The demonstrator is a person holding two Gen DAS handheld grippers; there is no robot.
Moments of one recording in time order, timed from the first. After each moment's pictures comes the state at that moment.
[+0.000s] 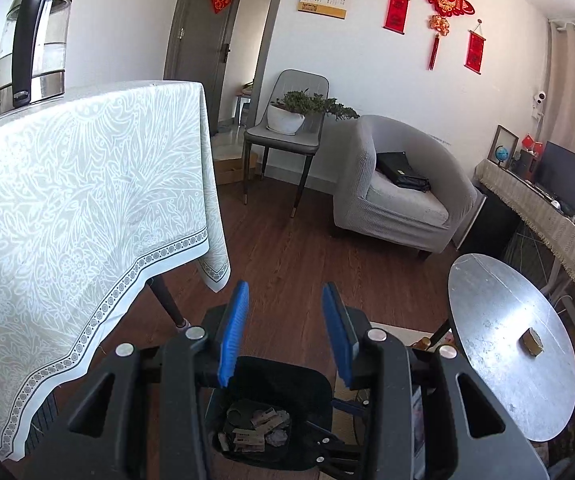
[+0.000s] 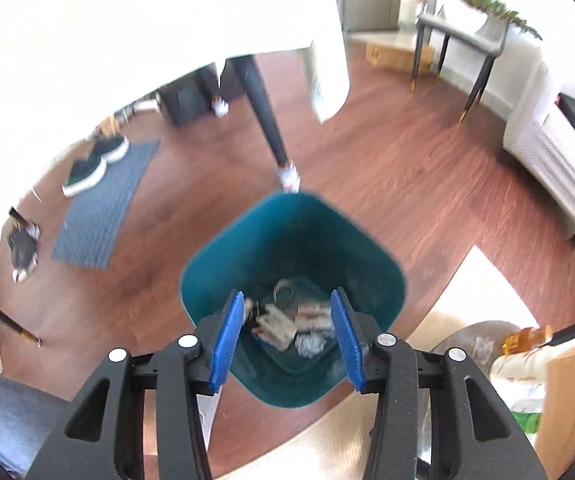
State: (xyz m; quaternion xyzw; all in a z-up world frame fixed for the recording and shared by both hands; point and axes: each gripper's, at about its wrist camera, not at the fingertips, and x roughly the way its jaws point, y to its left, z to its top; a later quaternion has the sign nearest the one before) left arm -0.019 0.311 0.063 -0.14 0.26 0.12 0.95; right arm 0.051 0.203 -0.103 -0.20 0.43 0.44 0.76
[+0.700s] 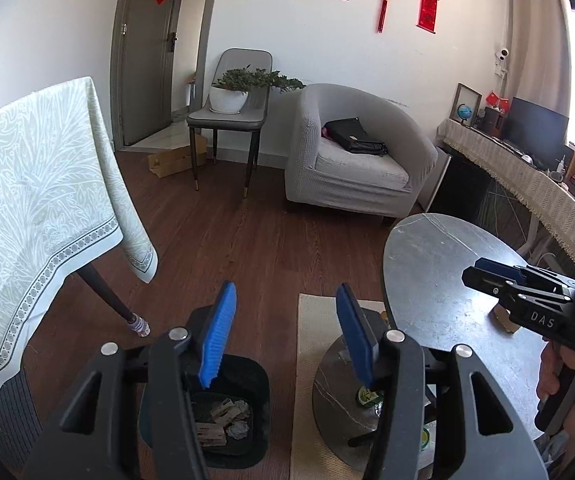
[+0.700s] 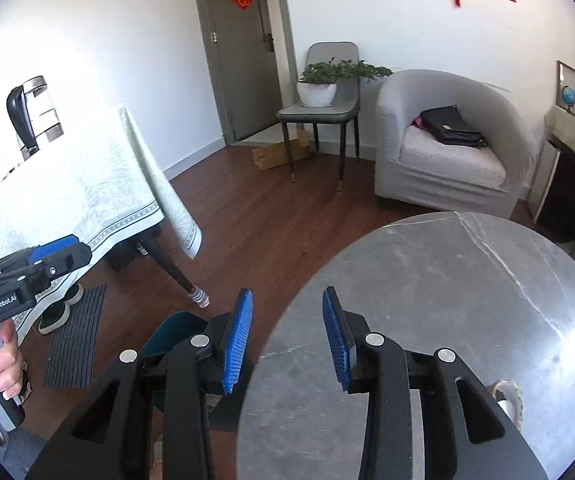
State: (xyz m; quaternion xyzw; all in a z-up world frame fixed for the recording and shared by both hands) left arm 0.042 0.197 0.043 -0.09 0.30 0.05 0.95; right arm 0.129 -0.030 0.034 -0.05 0.33 0.31 0.89
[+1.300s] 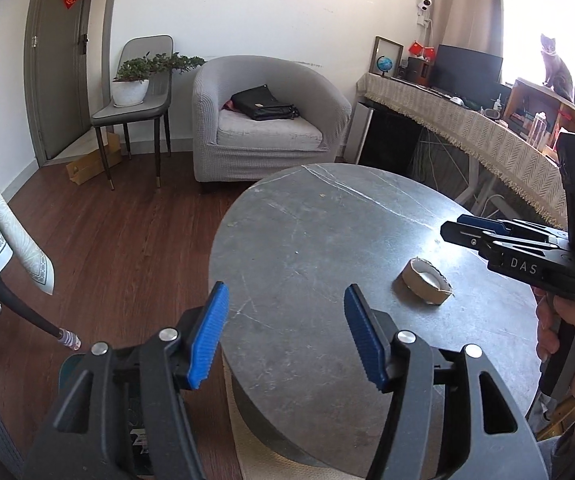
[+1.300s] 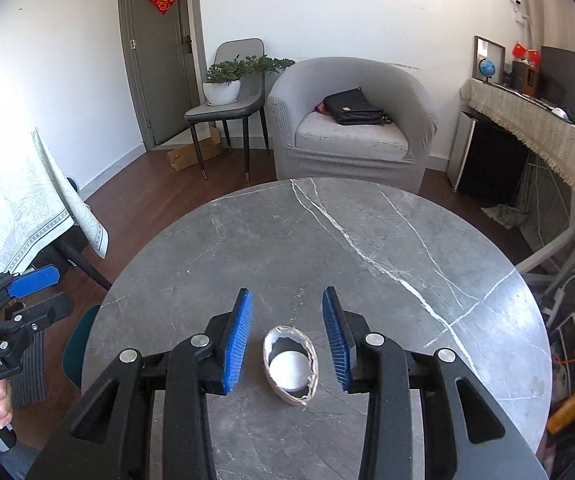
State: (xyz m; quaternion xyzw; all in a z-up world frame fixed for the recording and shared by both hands) left arm 0.092 0.048 0.011 -0.05 0.33 -0.09 0.94; right arm 0.146 -0.158 0.016 -0.04 0.35 0.19 0.92
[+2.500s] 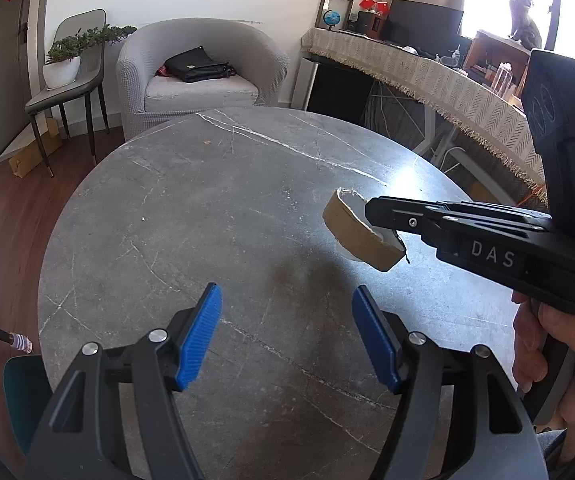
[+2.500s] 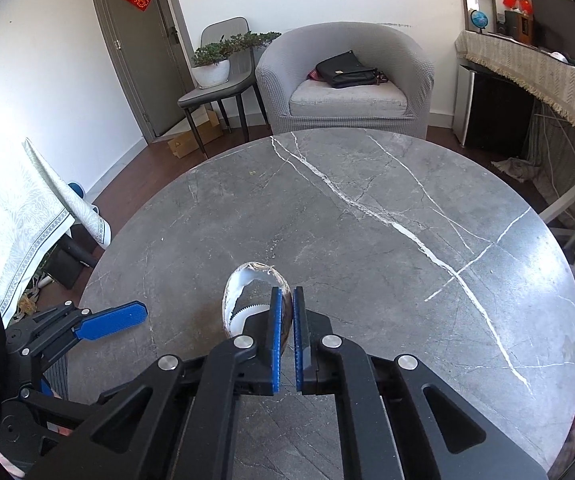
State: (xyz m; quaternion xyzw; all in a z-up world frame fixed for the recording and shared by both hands) left arm 0.136 -0.050 -0.036 -0.03 0.39 -0.17 0.90; right arm 0.157 -0.193 -0.012 0.03 0.40 0.21 0.89
